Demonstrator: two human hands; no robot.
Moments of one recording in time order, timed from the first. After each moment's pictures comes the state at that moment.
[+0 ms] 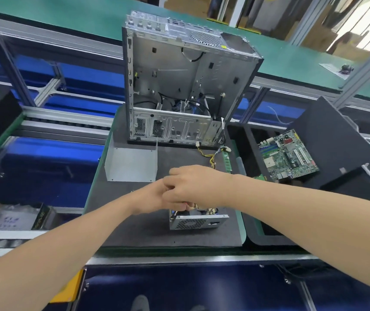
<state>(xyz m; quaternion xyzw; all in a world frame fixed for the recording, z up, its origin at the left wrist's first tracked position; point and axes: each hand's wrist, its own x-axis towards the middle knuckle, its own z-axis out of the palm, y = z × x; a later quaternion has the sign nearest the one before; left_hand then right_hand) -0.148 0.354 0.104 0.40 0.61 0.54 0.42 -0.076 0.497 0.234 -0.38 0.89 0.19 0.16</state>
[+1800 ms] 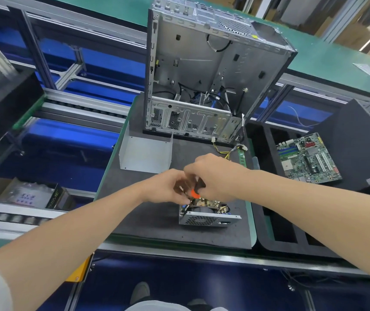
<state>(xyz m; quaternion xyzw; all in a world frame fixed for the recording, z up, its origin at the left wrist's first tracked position) -0.165 0.354 0.082 0.40 0.67 0.50 0.37 -0.081 0.494 0.239 -0.09 0.97 0.00 0.23</state>
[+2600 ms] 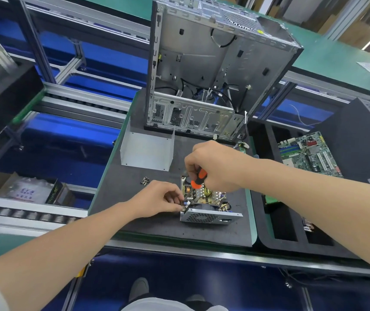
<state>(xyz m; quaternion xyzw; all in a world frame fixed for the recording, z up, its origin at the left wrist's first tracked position) -0.143 0.327 0.030 0.38 0.76 0.46 0.25 -0.090 0.493 0.254 -0.16 0.97 -0.03 0.19</state>
